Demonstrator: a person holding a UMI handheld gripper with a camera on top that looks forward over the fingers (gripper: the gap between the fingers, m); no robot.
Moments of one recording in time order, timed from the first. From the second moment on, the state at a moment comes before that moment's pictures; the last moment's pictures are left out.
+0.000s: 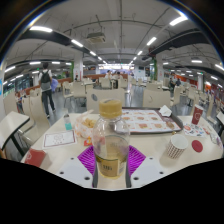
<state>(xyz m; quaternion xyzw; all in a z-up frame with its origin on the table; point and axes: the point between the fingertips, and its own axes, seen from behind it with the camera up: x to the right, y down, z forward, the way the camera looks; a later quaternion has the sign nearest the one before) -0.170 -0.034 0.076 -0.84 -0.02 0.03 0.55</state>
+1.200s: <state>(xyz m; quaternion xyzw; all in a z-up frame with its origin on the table) 0.027 0.039 0.223 -0.74 0.24 0.37 0.50</state>
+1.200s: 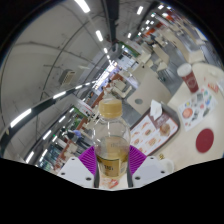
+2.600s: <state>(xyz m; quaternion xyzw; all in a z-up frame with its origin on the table) 0.189 -0.124 0.092 -0.90 0.06 -0.04 0.42</state>
